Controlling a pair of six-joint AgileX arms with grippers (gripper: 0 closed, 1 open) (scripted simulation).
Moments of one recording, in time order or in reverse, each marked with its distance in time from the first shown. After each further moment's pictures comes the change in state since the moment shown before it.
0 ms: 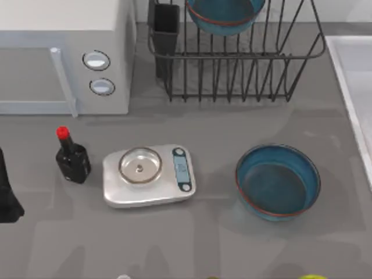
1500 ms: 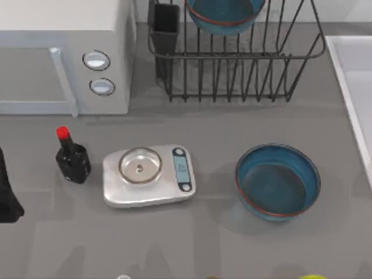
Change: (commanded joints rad) left arm 0.000 0.000 0.000 0.000 0.000 0.000; right arm -0.226 0.375 -0.302 0.968 -0.104 -0.119
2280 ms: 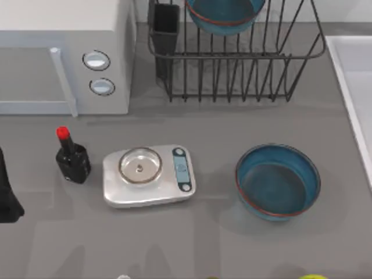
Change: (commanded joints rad) left arm 0.000 0.000 0.000 0.000 0.000 0.000; right arm 0.004 0.220 -0.044 0.256 0.010 -0.002
